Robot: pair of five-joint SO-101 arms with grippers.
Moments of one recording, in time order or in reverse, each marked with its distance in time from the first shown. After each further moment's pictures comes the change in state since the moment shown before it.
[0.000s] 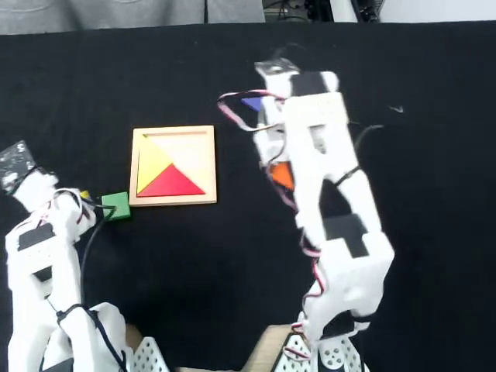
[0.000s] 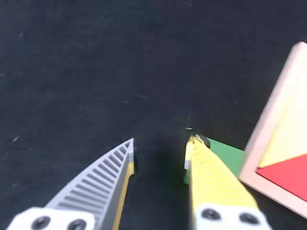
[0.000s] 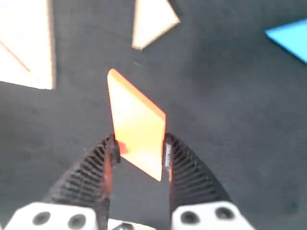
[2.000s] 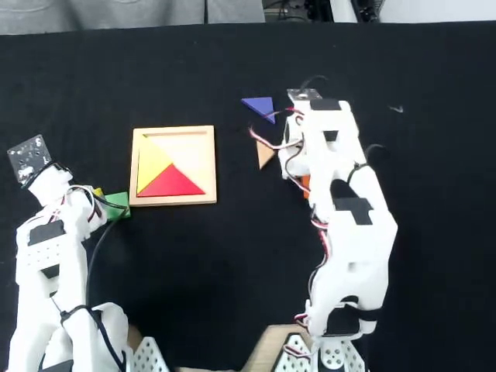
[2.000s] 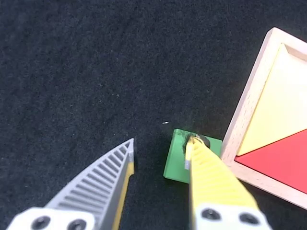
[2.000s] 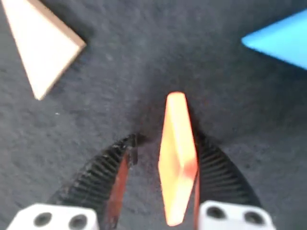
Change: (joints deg) left arm 5.2 0.0 0.0 0.0 0.0; right arm 12.7 14.7 11.4 -18.5 1.9
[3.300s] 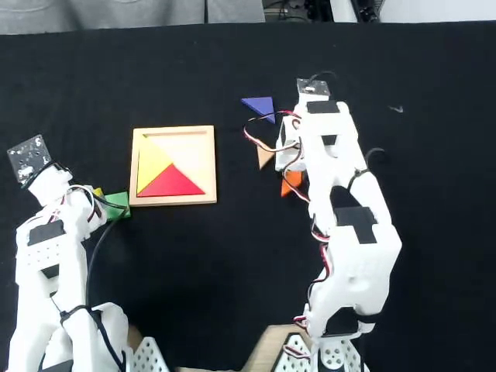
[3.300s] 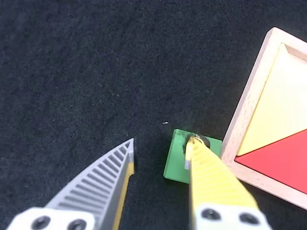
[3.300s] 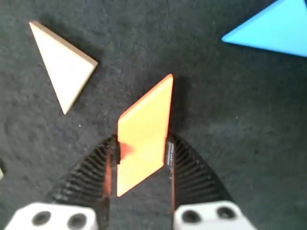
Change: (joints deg) left arm 0.0 0.0 0.0 0.0 0.0; right arm -2.7 -8.8 7.0 -4.7 -12.9
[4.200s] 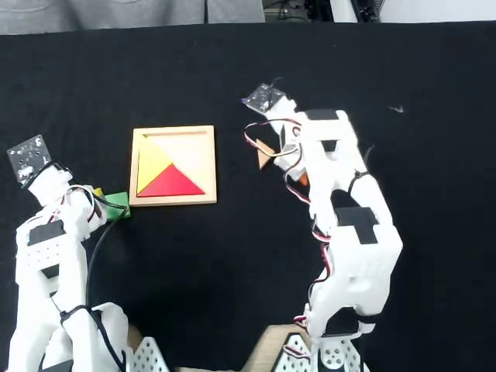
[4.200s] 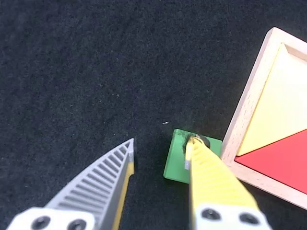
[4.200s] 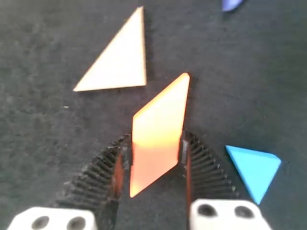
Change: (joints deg) left arm 0.0 0.0 0.0 0.0 0.0; right arm 0.5 0.0 4.7 -15.6 52.9
